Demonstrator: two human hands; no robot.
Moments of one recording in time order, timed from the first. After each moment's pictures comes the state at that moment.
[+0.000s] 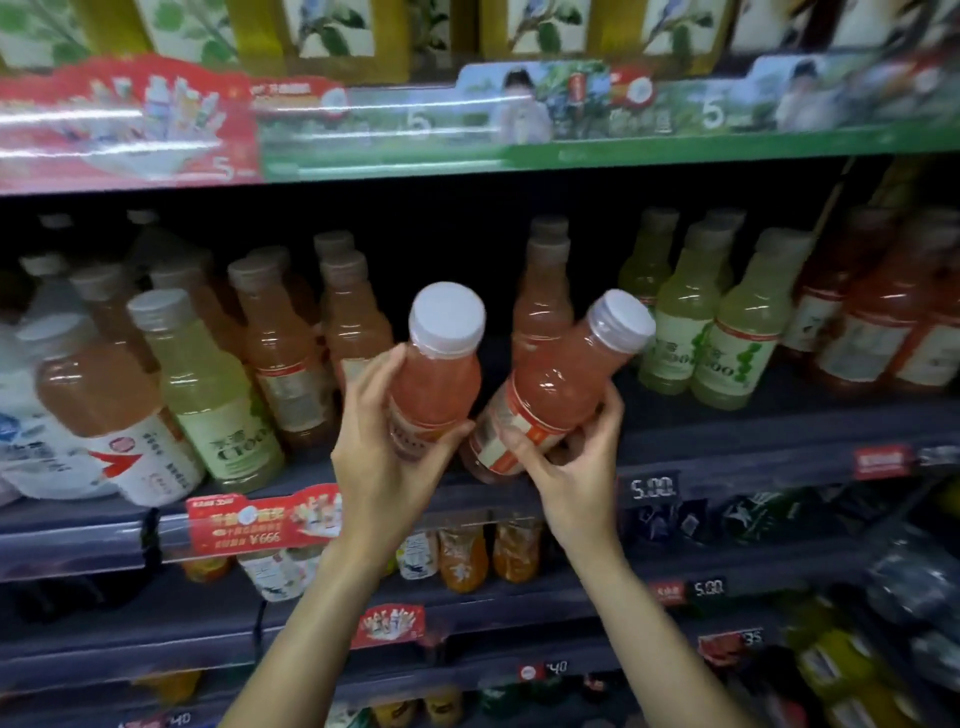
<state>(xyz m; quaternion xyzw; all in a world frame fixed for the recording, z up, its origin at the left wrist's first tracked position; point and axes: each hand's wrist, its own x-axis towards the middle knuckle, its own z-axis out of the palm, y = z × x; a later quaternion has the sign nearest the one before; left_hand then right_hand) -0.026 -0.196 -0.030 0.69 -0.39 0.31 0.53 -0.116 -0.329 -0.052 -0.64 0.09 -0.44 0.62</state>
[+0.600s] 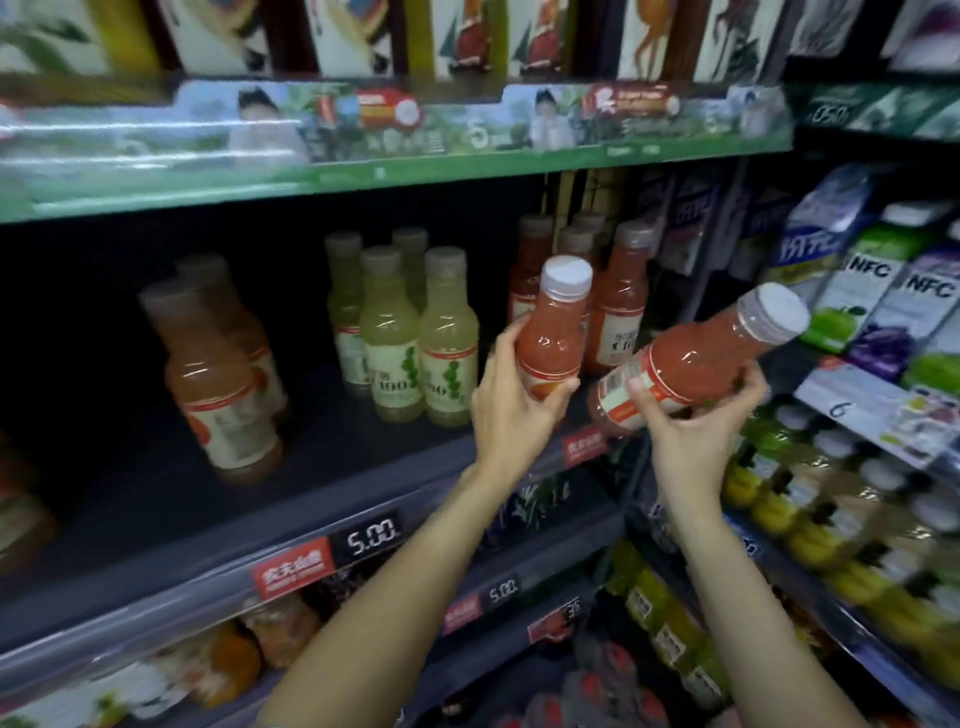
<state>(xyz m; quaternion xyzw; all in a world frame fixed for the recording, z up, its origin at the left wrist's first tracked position) -0.178 -0.536 -0.026 0.63 -0.48 0.02 0.61 -0.316 -0.599 -0.031 -0.57 0.32 -0.65 0.39</state>
